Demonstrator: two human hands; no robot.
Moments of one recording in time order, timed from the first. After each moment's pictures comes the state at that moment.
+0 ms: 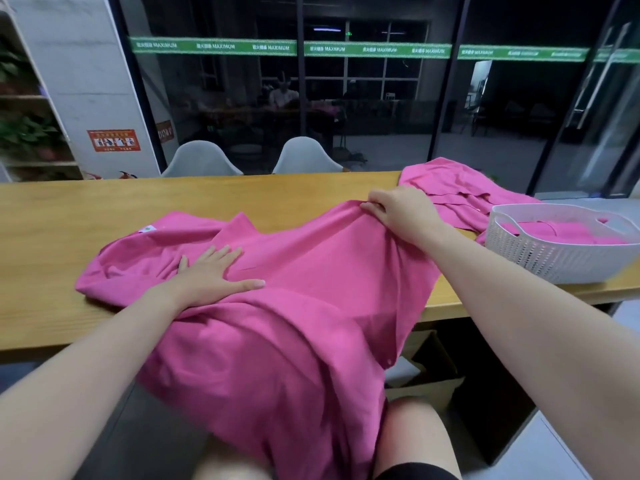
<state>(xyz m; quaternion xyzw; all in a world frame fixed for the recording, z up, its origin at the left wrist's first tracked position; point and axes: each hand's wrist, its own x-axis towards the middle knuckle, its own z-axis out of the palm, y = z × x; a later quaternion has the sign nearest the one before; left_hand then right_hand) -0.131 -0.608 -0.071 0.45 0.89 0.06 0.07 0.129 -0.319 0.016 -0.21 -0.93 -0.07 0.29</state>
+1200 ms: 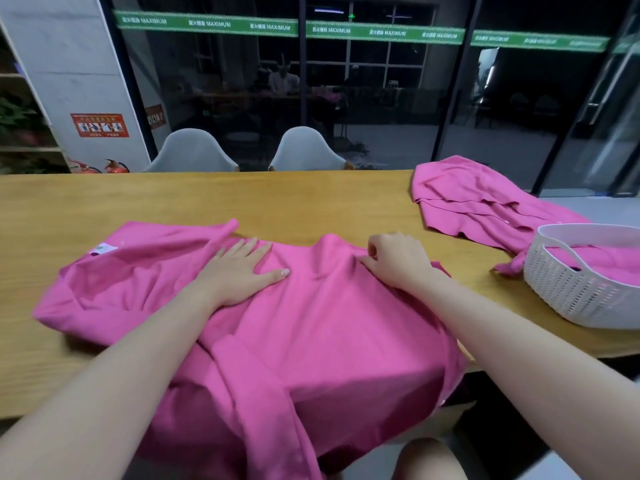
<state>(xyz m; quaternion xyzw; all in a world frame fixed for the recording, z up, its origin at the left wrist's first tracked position) -0.160 -0.508 -0.072 0.49 0.87 0.06 0.04 0.062 -0.287 -0.054 -0.32 -0.93 -0.04 0.15</state>
